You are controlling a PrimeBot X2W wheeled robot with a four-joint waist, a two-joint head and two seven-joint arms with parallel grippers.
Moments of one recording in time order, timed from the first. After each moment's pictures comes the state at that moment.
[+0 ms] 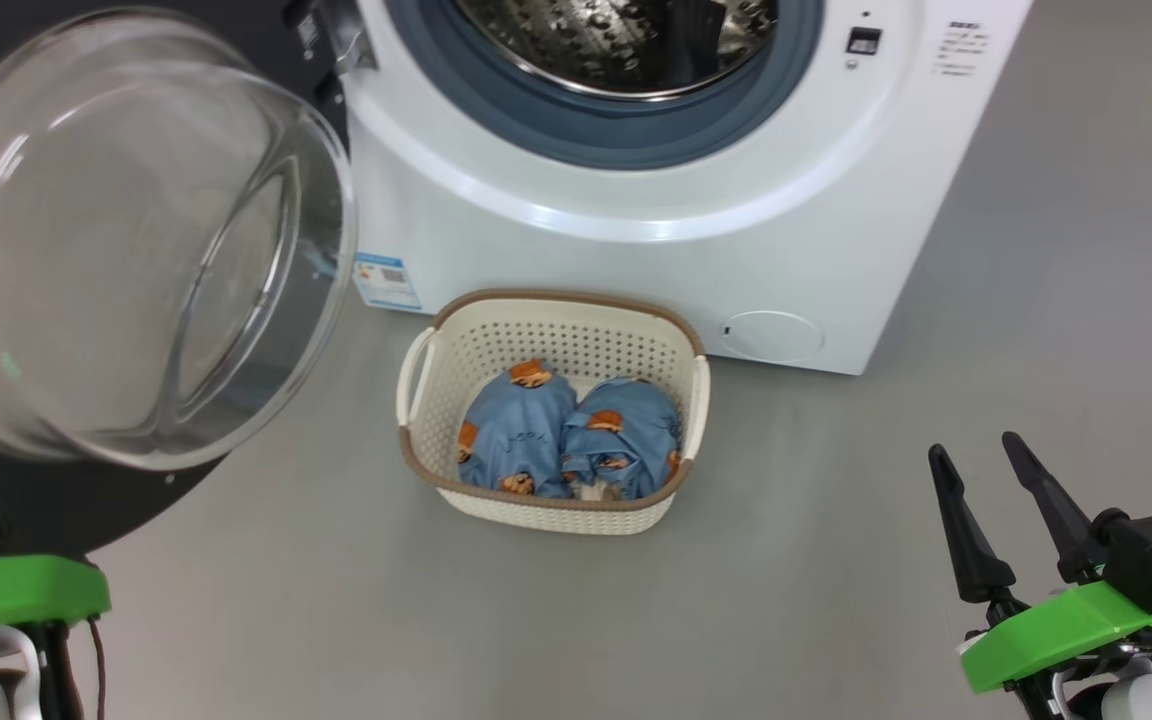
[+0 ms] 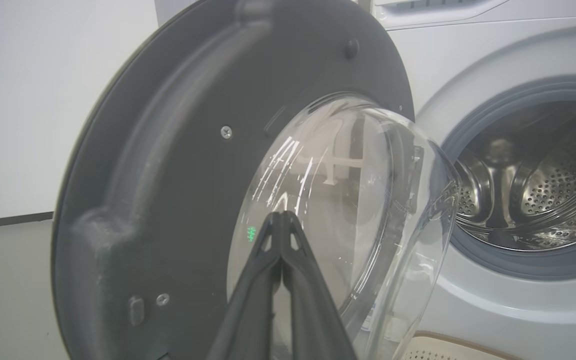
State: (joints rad) left arm -0.26 0.09 0.30 0.21 -0.16 -0.03 -0.26; right arm -0.08 -0.18 0.00 0.10 0.29 0.13 -0.17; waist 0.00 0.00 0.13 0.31
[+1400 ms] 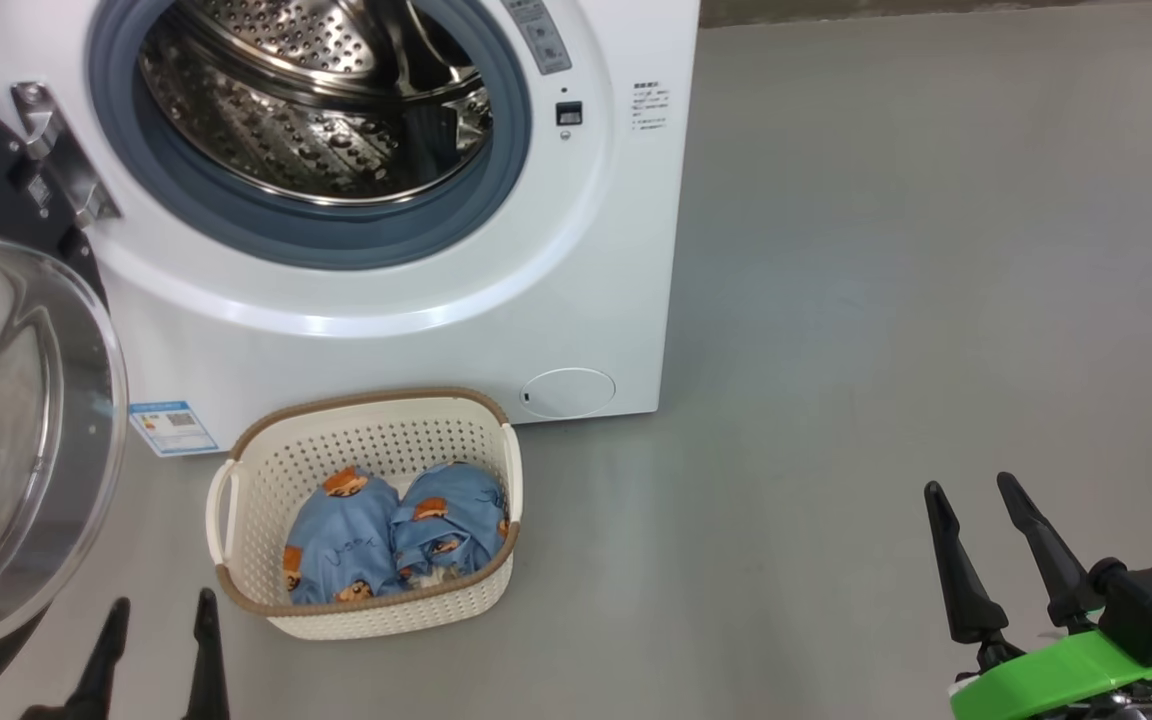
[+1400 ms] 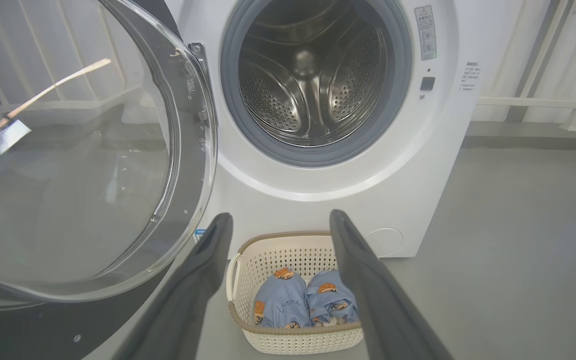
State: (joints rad) left arm 0.09 0.05 0.12 0.11 -0.14 -0.06 -0.25; right arm -0.01 -0.14 -0.01 0.09 0.29 0.13 -0.22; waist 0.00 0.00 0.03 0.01
